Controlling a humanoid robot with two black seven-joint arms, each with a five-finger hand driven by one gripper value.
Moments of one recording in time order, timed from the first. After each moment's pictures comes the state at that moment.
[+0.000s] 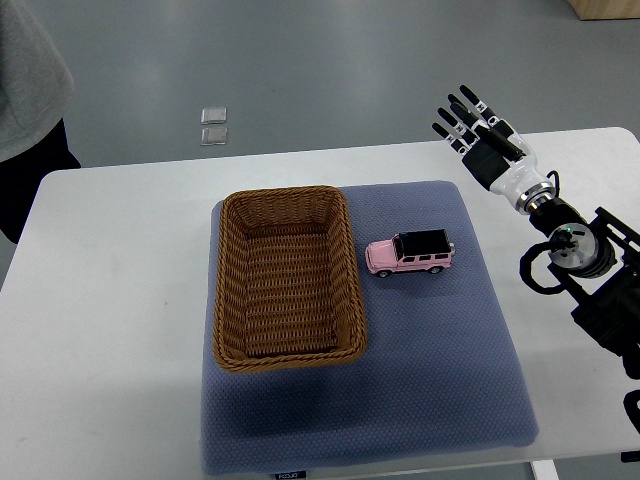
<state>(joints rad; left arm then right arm) 0.00 0.00 -0.09 -0.24 0.12 -0.04 -0.04 0.65 -0.20 0.99 0.69 -0.08 0.36 0.18</state>
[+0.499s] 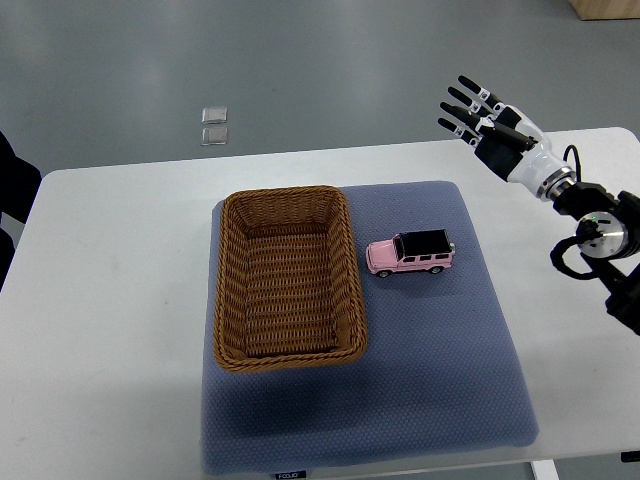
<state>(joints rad) 0.00 0.00 -0.08 -0.24 0.12 -0.04 -0.04 0.73 -0.33 0.90 0.70 -0.38 0.47 0.18</state>
